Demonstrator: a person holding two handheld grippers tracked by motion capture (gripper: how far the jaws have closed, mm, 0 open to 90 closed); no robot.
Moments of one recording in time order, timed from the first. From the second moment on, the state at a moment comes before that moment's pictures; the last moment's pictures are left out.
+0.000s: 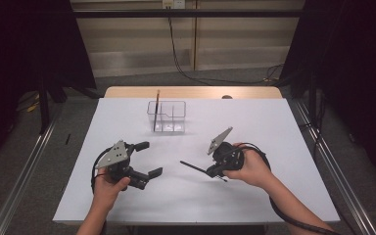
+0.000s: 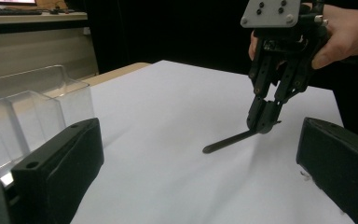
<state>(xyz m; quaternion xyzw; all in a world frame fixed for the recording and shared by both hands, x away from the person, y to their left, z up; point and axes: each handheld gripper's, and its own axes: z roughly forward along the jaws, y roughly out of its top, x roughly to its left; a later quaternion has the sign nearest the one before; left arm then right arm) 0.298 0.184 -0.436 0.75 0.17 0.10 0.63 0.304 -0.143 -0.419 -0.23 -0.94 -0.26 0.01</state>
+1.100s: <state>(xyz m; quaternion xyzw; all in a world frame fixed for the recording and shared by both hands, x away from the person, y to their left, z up) 0.307 0.138 -0.426 0.80 0.12 0.03 0.58 0.306 -0.131 -0.415 -0.19 -0.95 -0.25 0.02</state>
